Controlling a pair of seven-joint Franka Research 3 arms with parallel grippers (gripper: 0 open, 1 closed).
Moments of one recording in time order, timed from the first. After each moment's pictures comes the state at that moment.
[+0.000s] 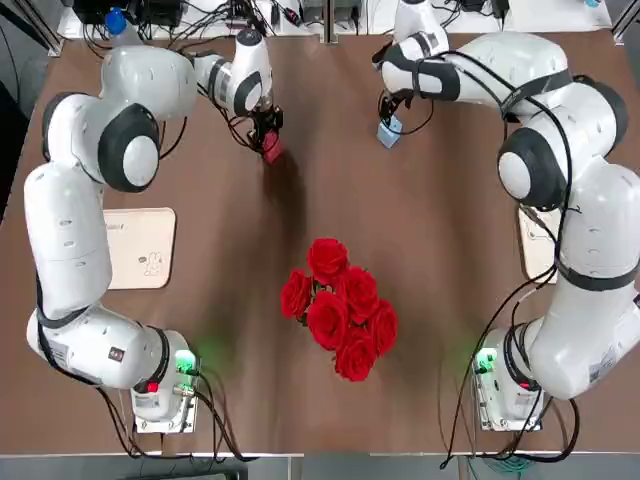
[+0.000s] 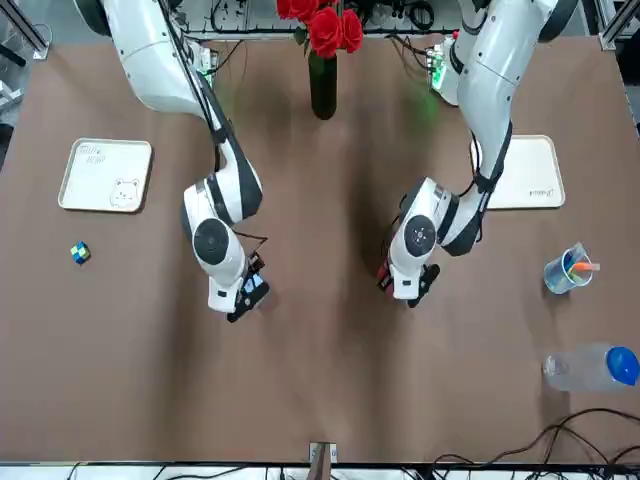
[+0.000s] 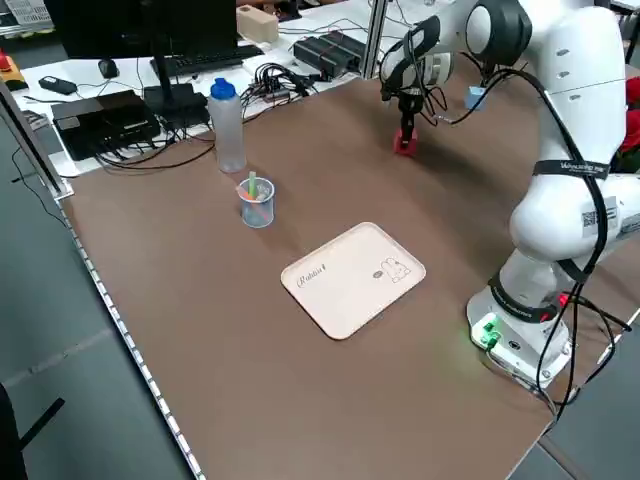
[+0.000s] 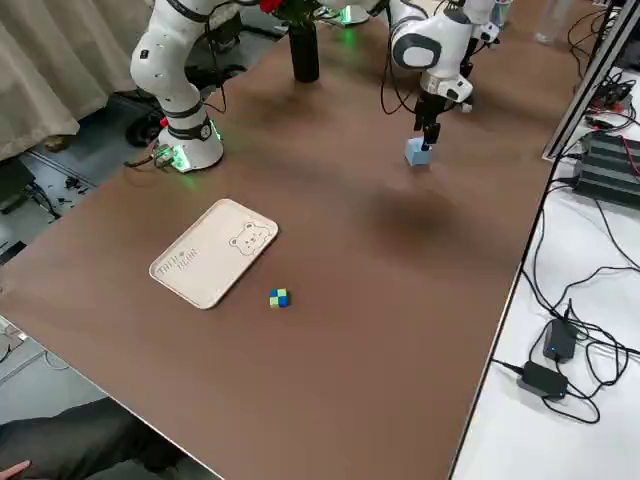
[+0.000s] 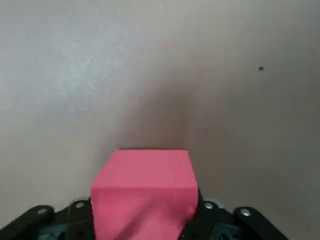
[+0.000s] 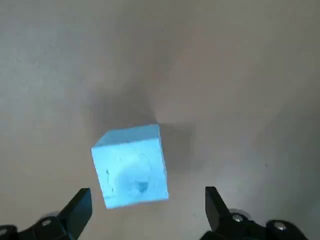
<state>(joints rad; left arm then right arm) -0.30 0.68 -0.20 -1.71 0.14 2.31 -1.31 0.51 0.69 -0.07 -1.52 0.01 2.16 -0.17</state>
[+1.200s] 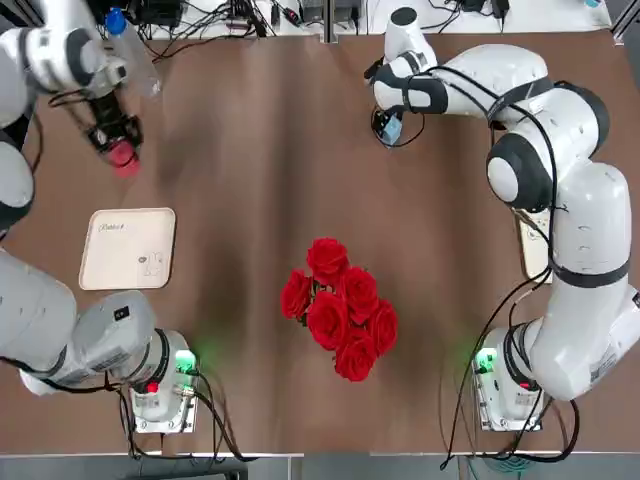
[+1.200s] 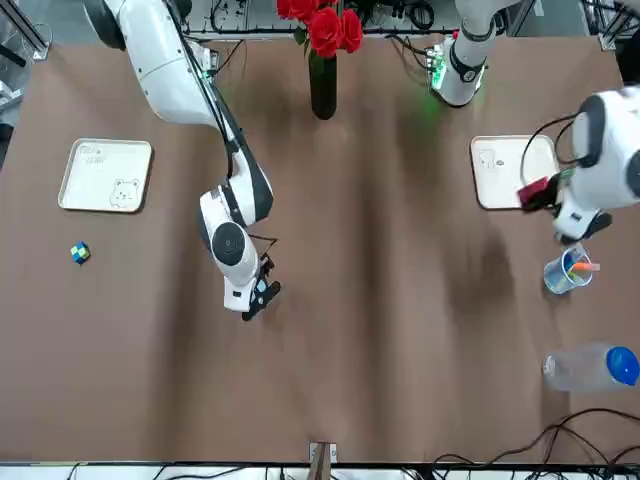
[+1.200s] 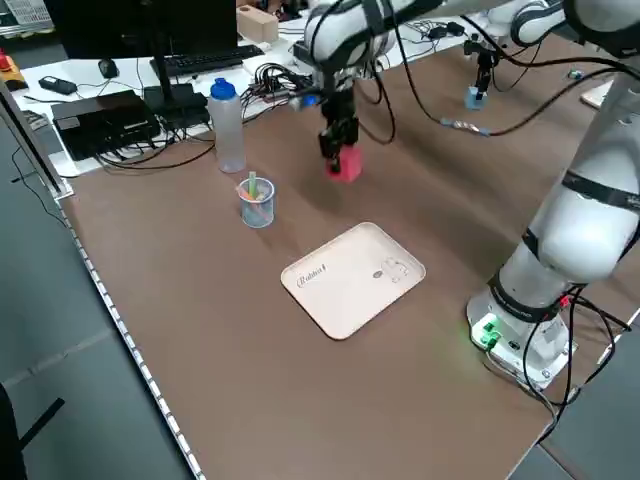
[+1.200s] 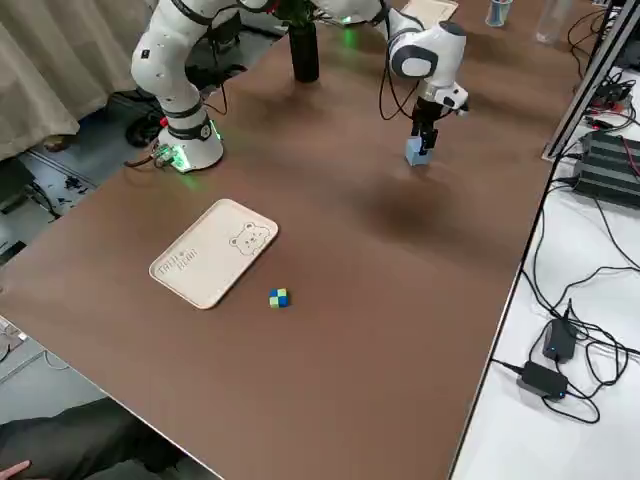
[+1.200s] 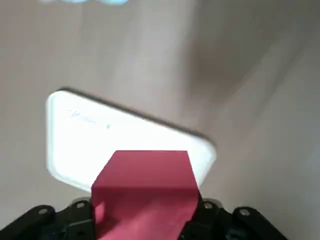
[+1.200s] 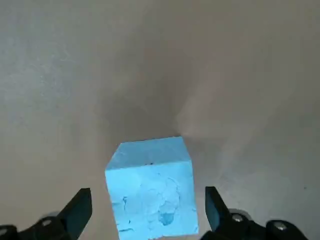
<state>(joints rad) 0.45 0.07 -0.19 -2.17 0.14 1.90 -0.12 0.53 0.75 -0.07 -1.52 0.01 2.20 -0.17</state>
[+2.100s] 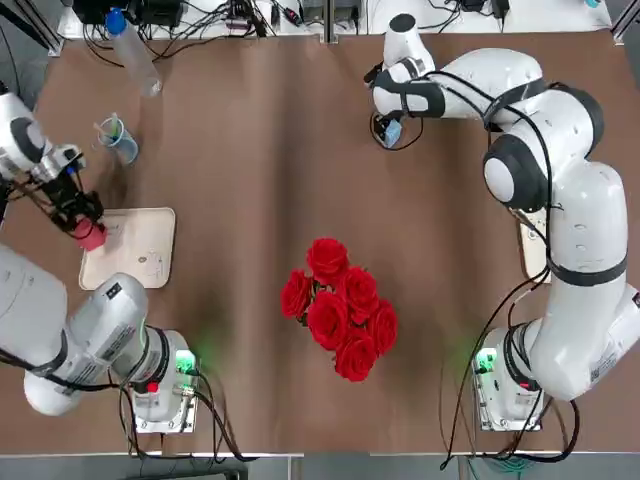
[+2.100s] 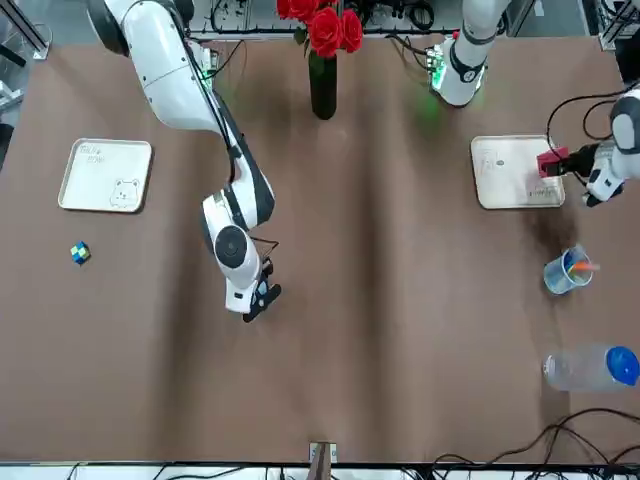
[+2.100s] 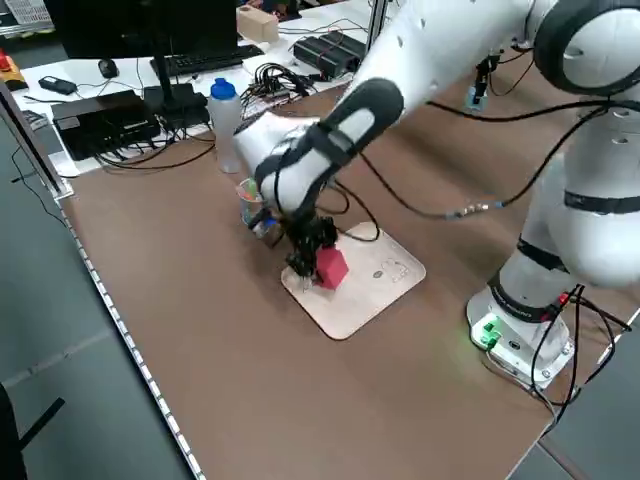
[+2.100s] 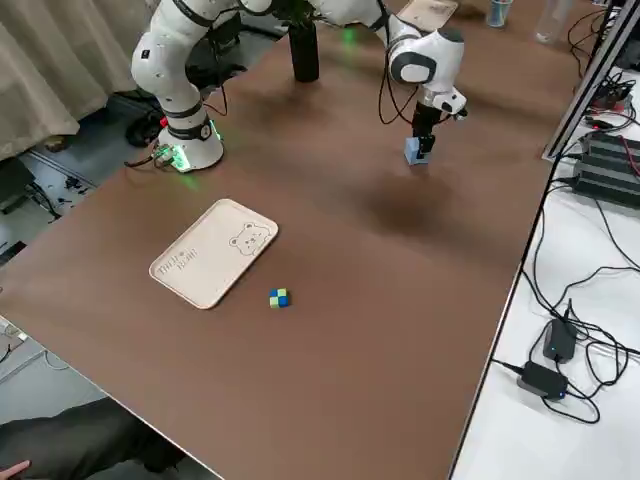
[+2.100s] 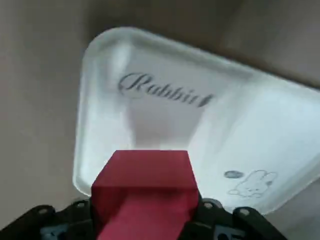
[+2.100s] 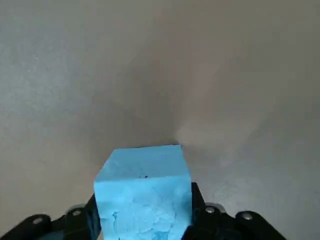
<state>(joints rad) 0.86 0.27 -0.19 -2.25 0.15 2.03 0.24 0.53 0.77 -0.07 -1.52 0.01 2.22 -0.12</state>
